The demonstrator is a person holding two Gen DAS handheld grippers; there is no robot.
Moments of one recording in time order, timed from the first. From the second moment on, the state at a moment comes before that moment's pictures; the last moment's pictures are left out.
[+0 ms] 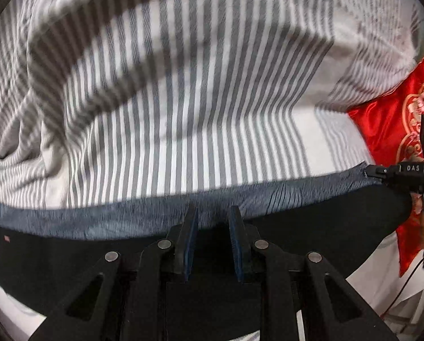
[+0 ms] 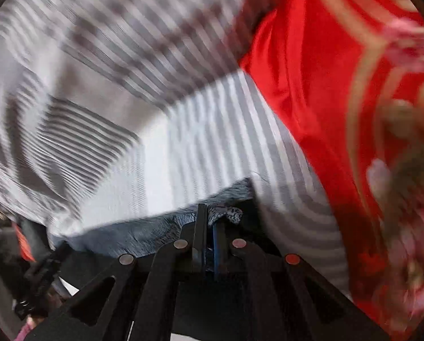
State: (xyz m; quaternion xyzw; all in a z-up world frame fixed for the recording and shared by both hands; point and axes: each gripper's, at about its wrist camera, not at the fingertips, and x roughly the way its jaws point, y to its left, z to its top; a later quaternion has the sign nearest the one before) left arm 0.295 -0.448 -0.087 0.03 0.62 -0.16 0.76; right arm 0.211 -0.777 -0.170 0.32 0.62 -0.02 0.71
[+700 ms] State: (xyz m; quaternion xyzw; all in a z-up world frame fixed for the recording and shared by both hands) left arm 0.275 -0.490 -0.135 0.08 0.65 -0.17 0.73; right arm 0.222 -0.718 -0.151 0.26 0.64 0.09 0.72
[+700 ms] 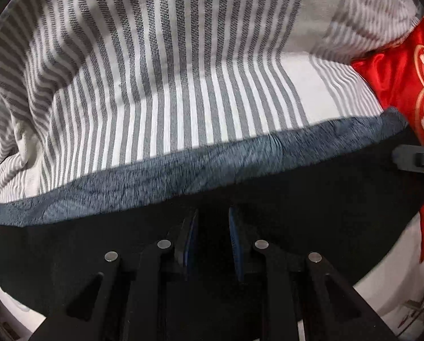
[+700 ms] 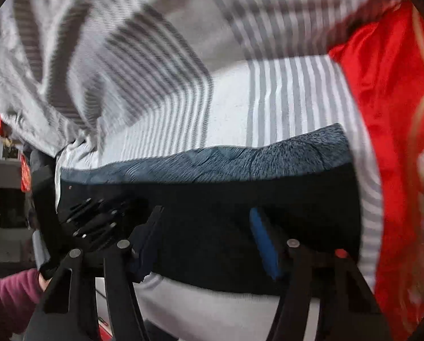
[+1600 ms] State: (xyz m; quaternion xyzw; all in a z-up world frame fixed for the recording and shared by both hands) left arm 0.316 -0.370 -0.147 0.08 0.63 -0.01 0.77; right arm 0.221 -0.704 -0.158 0.16 0.65 0.02 0.74
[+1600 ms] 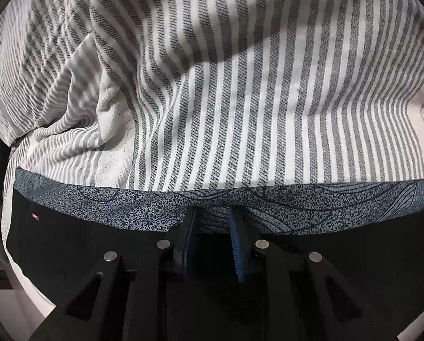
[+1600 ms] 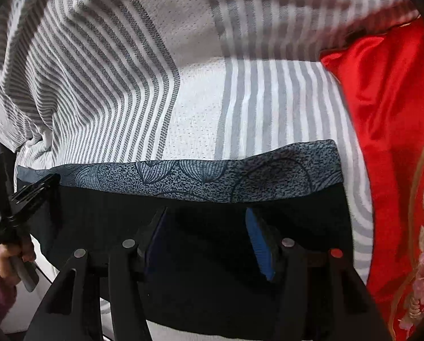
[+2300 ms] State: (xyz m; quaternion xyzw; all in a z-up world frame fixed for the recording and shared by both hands) left arm 0.264 -0.171 -0.105 0.04 0.64 -0.02 0.77; right arm 0.145 -0.428 -0.128 0.28 0.64 0.23 0.68
